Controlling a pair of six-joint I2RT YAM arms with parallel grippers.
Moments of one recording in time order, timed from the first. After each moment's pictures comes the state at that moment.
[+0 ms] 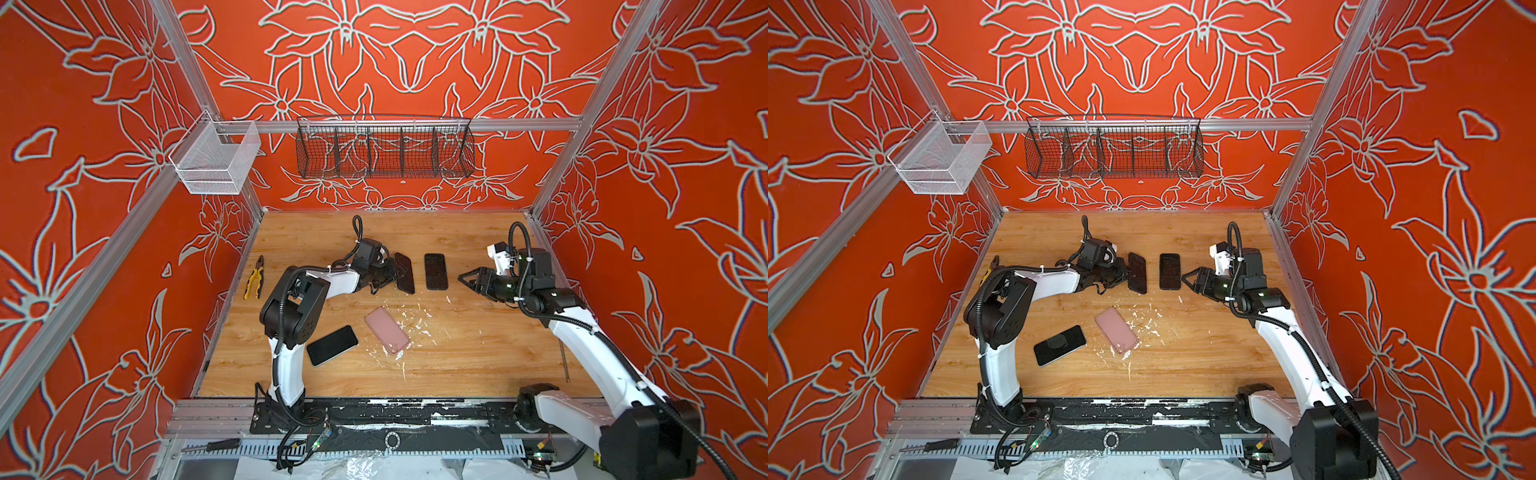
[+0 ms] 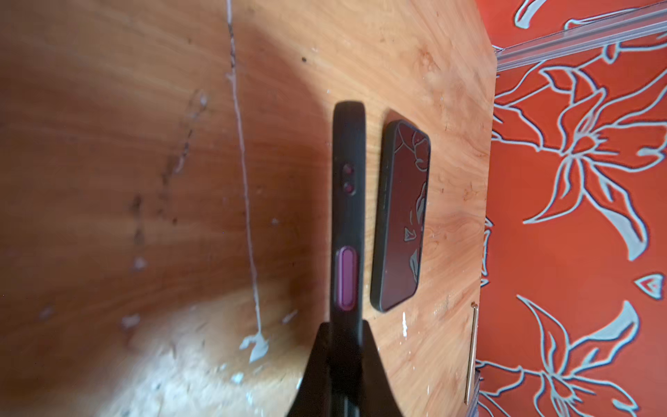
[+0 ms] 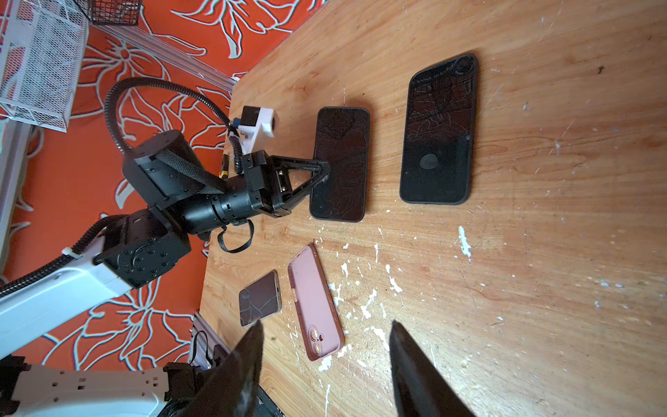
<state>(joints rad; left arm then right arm) -0.41 1.99 1.18 0.09 0.44 -0.89 0.12 1.08 0.84 -0.46 -0.62 0.56</state>
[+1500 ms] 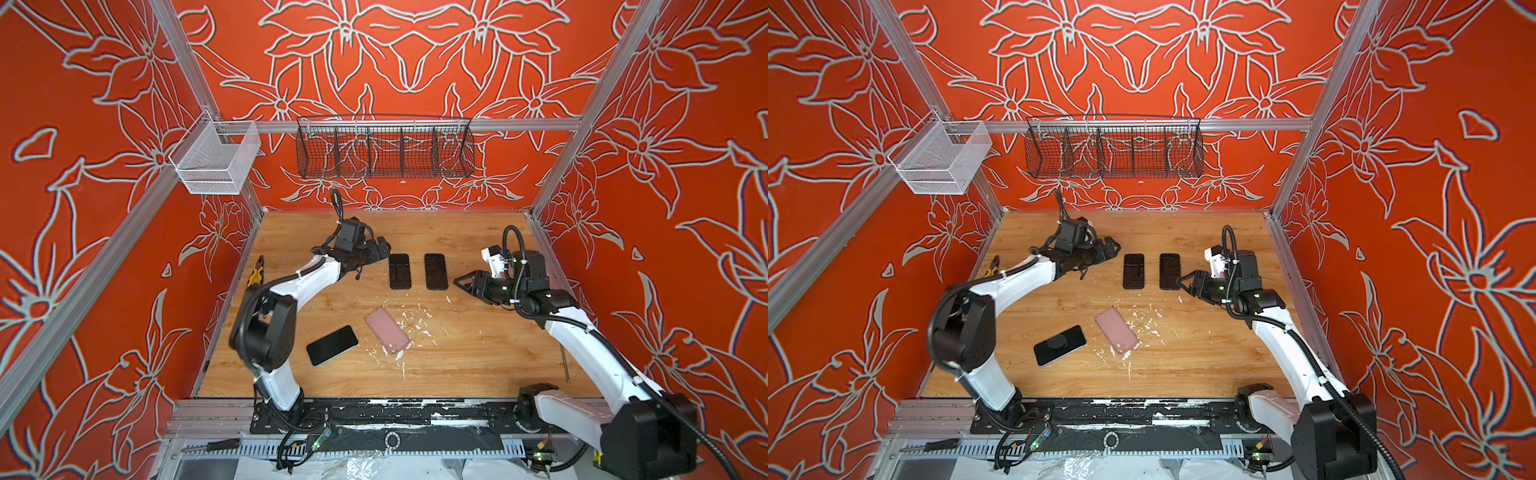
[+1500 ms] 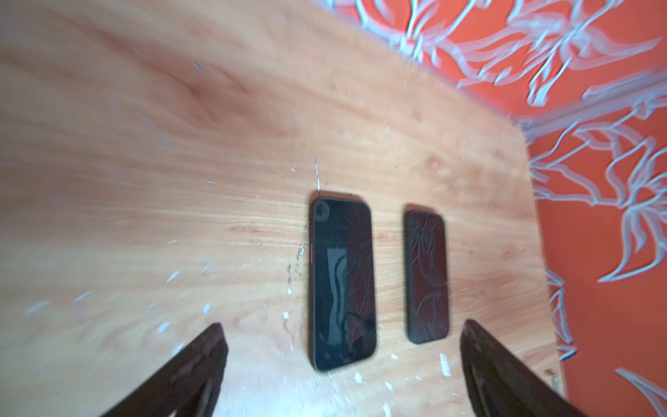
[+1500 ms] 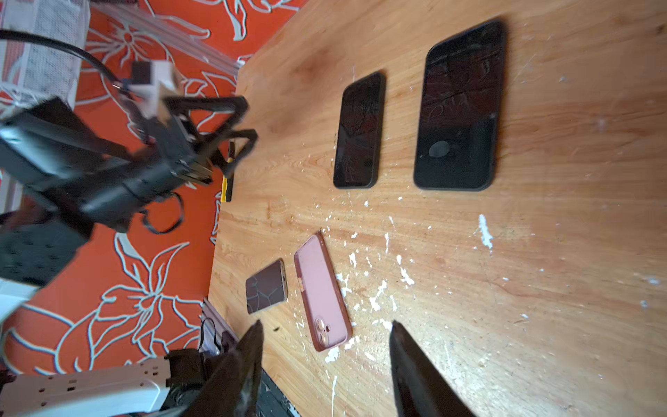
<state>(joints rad) -0.33 1.64 1.25 -0.30 0.08 -0.66 0.21 1.10 0.81 -0.44 -0.63 0.57</state>
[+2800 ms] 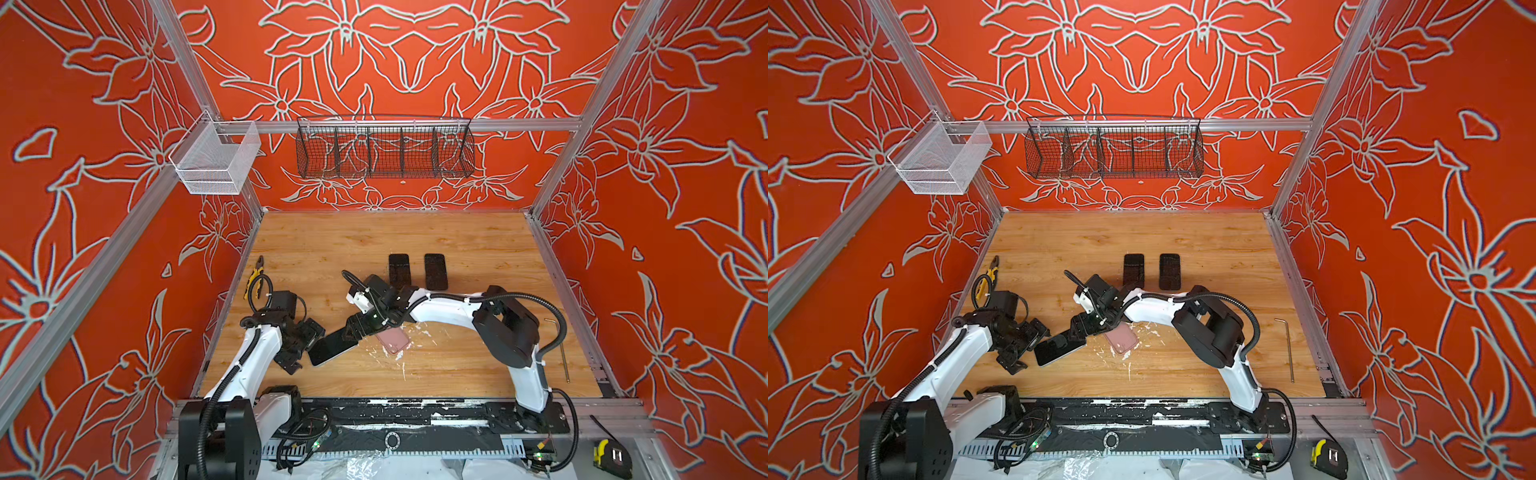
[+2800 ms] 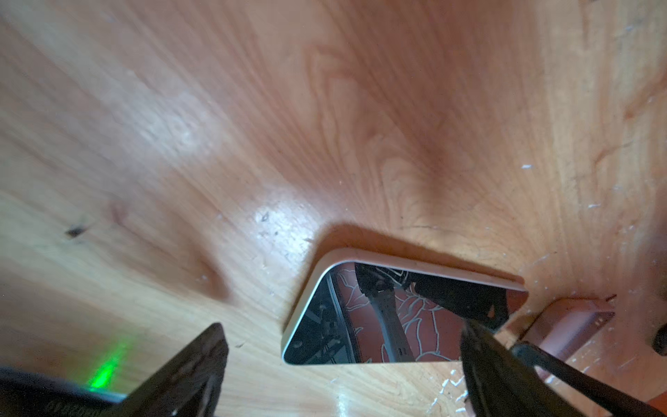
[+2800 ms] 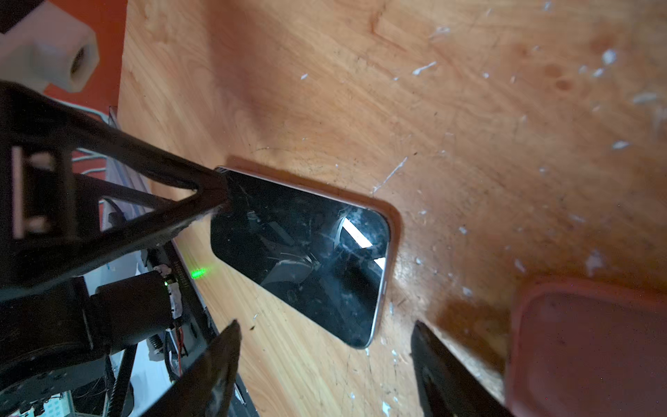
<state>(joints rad) 0.12 1.05 0.55 -0.90 0.23 -0.90 0.98 2.06 1.41 -0.33 -0.45 0.58</state>
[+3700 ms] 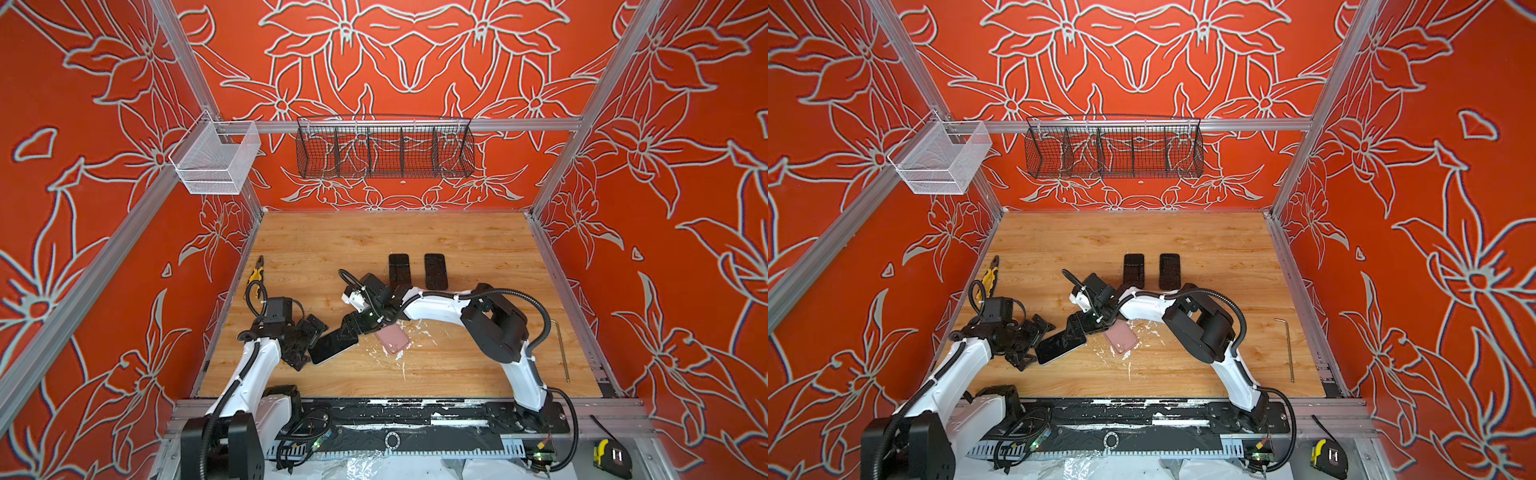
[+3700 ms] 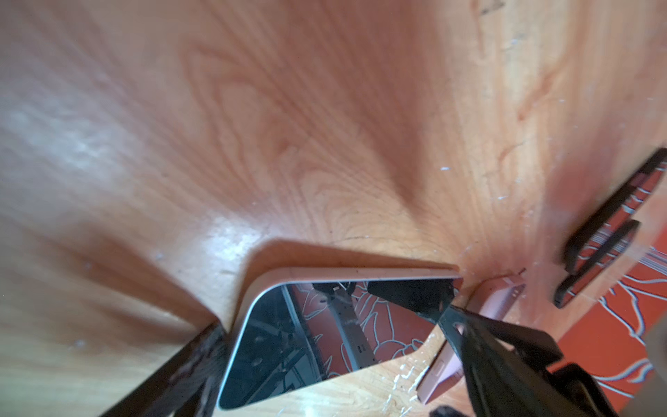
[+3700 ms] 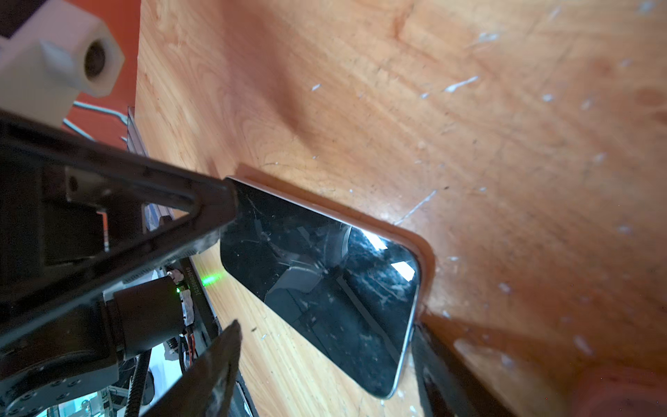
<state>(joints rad) 0.15 0.94 0.43 -0.69 0.38 -0.92 0.97 2.13 1.46 -0.29 -0.54 0.60</state>
